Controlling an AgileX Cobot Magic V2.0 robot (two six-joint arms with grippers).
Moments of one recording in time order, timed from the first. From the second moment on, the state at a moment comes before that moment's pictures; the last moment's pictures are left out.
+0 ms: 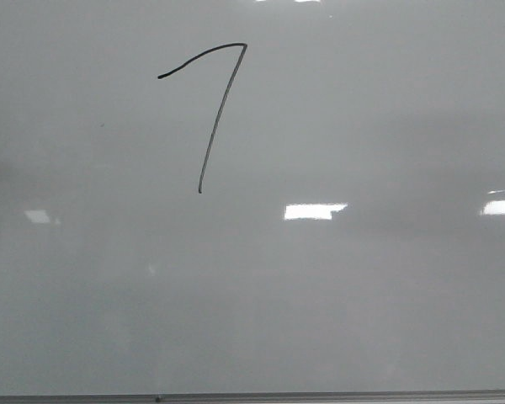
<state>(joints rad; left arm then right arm) -0.02 1.45 -0.67 -0.48 0.02 0.45 0.23 0.33 -0.36 0.49 0.41 -0.42</state>
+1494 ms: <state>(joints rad) -0.02 0.17 -0.60 -0.39 0.60 0.45 0.23 0.33 -0.36 0.49 0.41 -0.41</state>
